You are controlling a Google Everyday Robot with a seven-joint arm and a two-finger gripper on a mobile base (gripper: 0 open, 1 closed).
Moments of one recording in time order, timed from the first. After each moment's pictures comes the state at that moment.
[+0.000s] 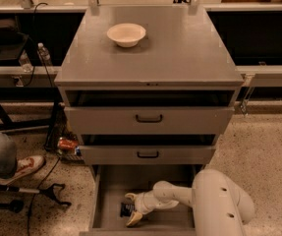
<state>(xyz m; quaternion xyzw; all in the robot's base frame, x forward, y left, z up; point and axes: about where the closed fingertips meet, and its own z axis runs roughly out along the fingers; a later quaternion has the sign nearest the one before) 0.520 0.061 0.103 -0.67 0.63 0.27 0.29</state>
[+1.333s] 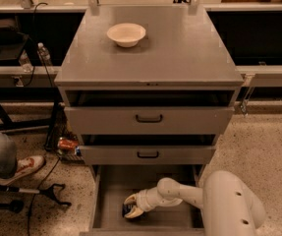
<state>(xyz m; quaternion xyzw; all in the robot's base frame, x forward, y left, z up) 0.524 0.060 0.139 -0.67 0.61 0.28 0.32</state>
